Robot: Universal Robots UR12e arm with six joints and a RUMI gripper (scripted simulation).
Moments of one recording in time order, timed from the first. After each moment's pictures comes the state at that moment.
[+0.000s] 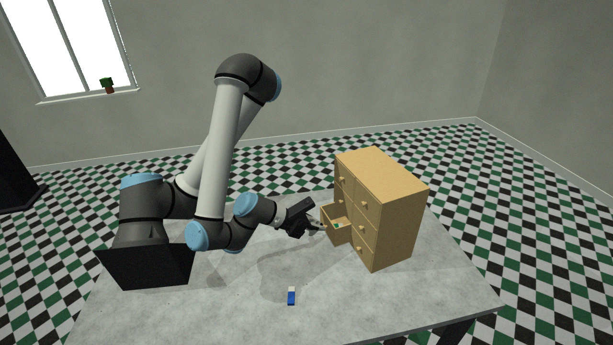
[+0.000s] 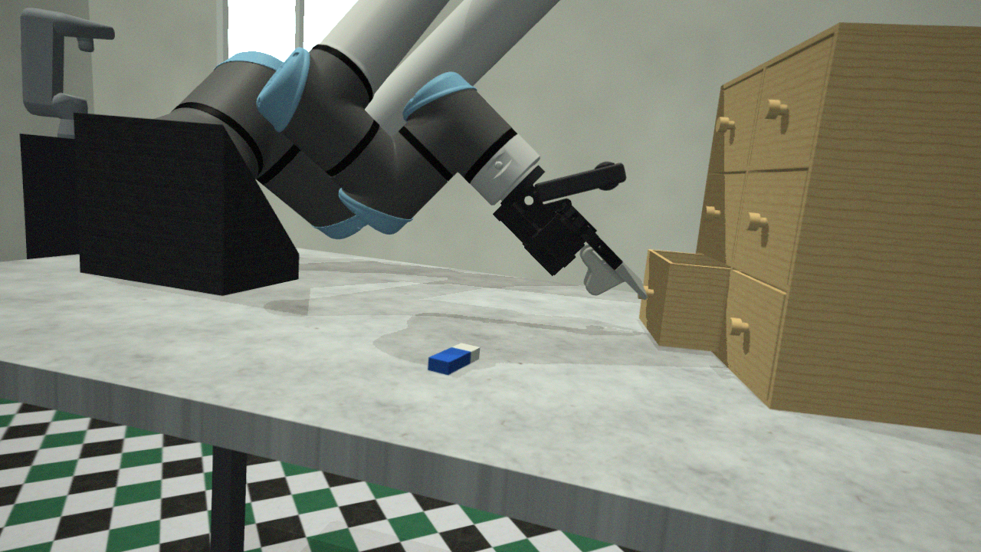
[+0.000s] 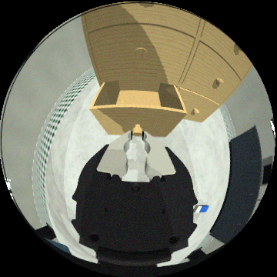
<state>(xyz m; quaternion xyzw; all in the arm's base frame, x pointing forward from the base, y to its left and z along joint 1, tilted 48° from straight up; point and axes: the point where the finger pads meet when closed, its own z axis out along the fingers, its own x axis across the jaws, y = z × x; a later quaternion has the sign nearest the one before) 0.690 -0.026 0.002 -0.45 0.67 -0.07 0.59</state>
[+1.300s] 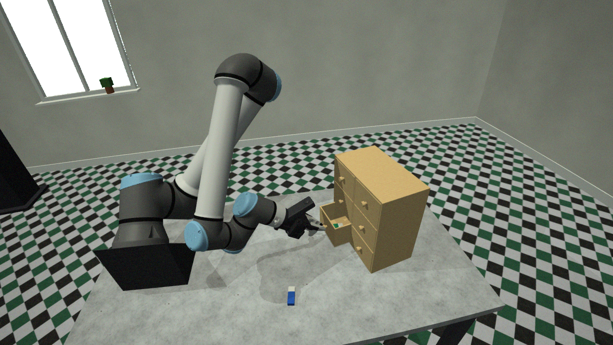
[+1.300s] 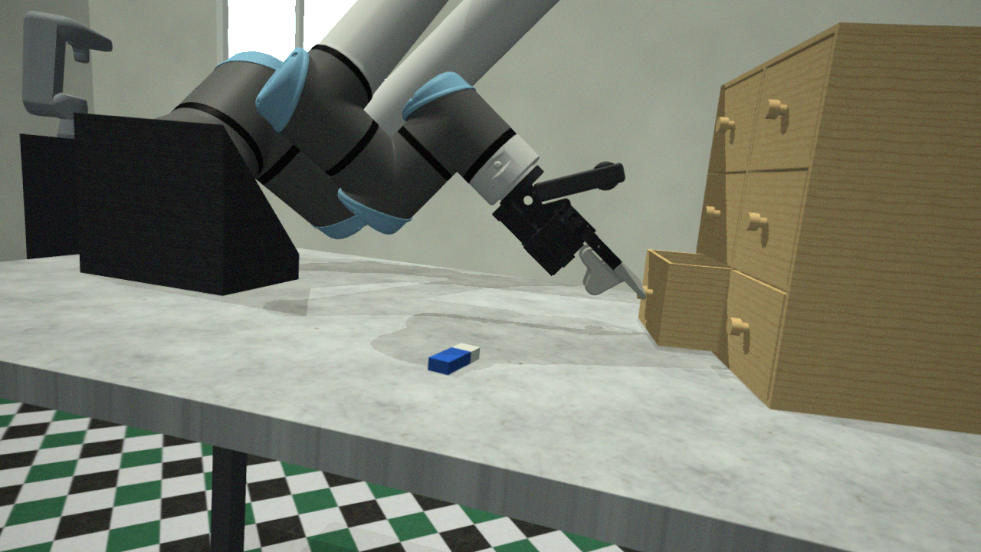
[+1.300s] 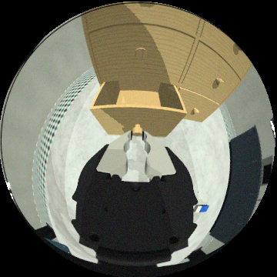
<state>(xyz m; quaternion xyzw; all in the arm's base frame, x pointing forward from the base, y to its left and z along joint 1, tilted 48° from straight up) 0.689 -0.026 0.002 -0.45 0.67 -0.07 0.59</state>
